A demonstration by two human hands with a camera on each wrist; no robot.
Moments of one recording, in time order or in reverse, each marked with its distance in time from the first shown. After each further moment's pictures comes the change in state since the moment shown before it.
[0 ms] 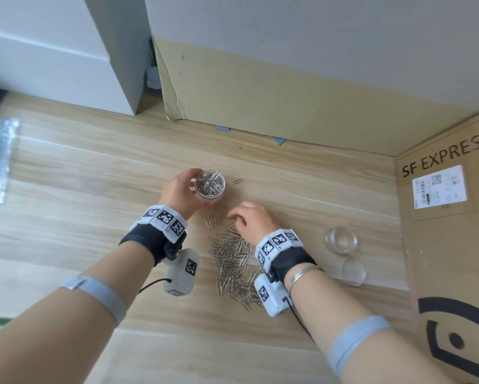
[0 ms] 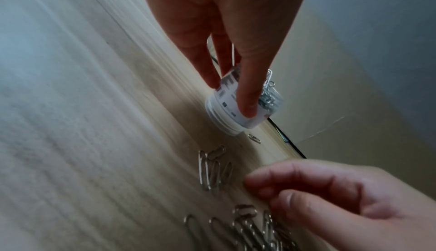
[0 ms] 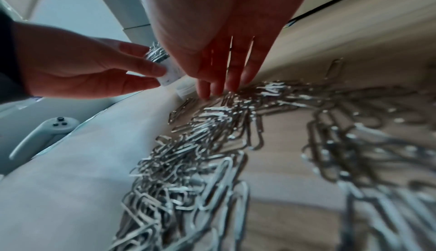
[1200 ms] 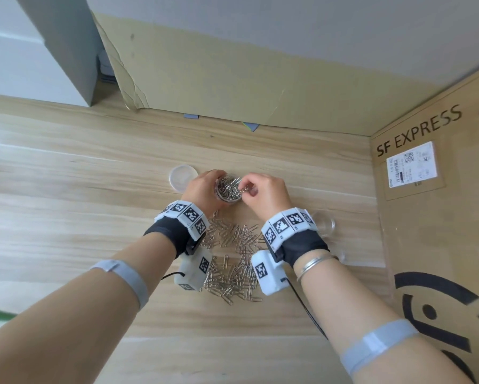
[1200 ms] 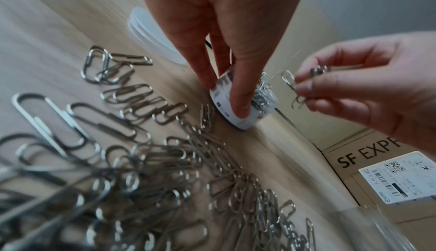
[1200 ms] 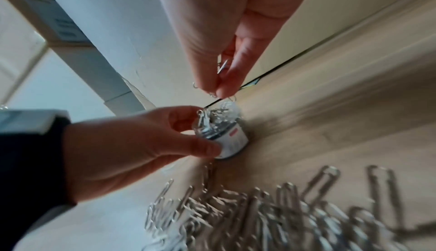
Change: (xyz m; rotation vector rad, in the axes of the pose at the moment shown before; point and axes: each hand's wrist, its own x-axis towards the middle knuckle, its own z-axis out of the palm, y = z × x) left_hand 0.012 0.040 0.072 0.193 -0.196 0.174; right_hand -0.013 0.026 -0.053 0.105 0.343 0.086
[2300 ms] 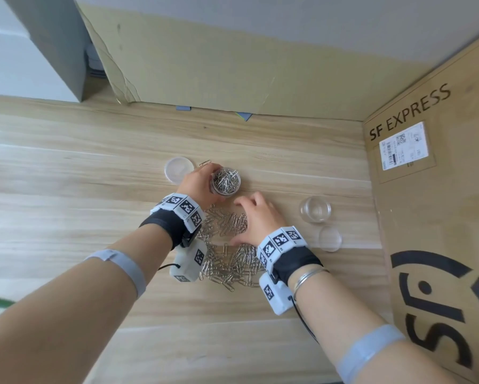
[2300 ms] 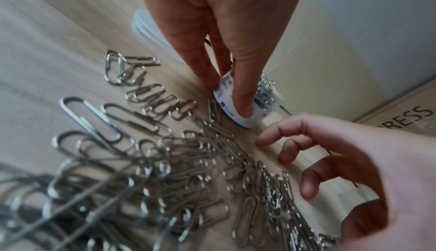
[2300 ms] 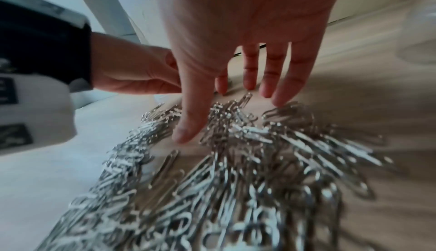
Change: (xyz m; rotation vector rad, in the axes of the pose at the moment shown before) left_hand -0.006 -0.002 -0.001 -0.008 -0.063 0.021; right_hand -0.048 0.020 0.029 -0.298 -0.390 0.150
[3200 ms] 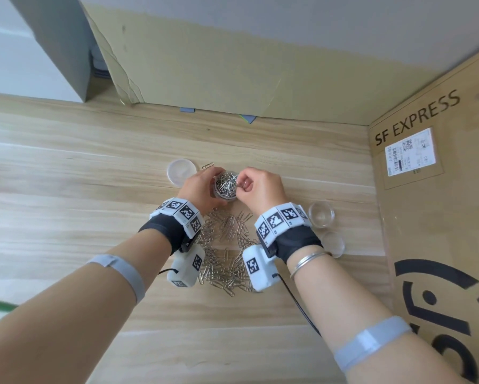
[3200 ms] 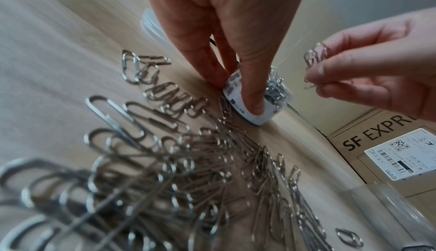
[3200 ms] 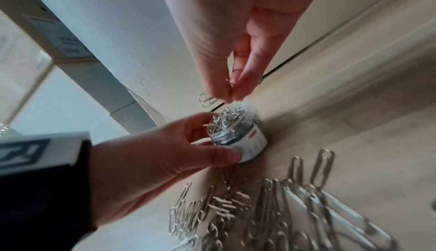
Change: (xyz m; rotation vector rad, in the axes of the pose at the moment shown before) left_hand -0.003 0.000 -0.003 -0.028 -0.013 0.002; right_hand 0.024 -0.024 -0.045 0.336 0.365 -0.043
